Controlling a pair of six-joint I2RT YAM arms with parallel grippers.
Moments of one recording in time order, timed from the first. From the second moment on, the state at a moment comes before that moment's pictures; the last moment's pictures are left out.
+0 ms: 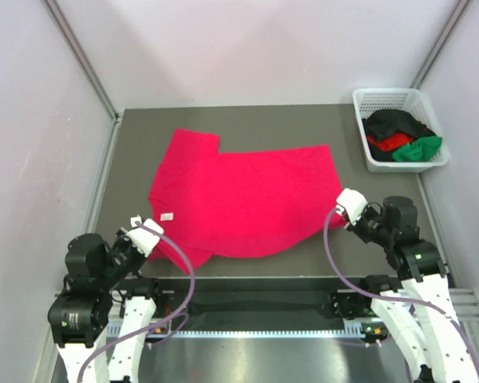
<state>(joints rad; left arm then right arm) 0.01 0.34 1.09 -1.26 0.36 0.63 0.16 0.51 0.68 -0.80 -0.26 -0.70</state>
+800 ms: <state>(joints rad) 0.01 0.63 0.93 -1.04 0.31 0.63 0.16 0.68 0.68 -0.86 -0.29 -0.80</state>
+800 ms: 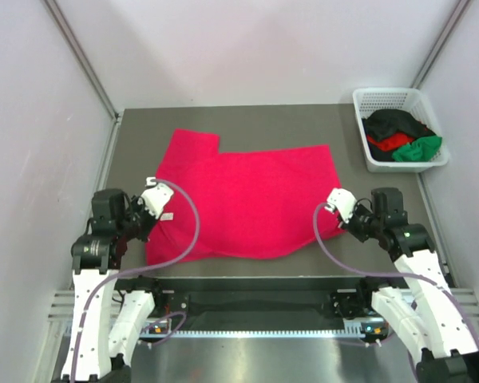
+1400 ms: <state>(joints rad) 0.01 1.06 0.96 -0.70 0.31 0.64 0.16 1.02 0.78 -0.64 -0.27 -0.73</state>
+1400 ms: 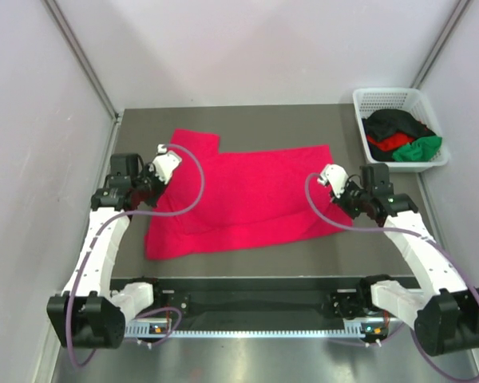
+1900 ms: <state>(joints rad) 0.01 1.33 1.13 -0.57 0.33 0.61 0.12 1.16 0.83 -0.56 -0.27 -0.73</state>
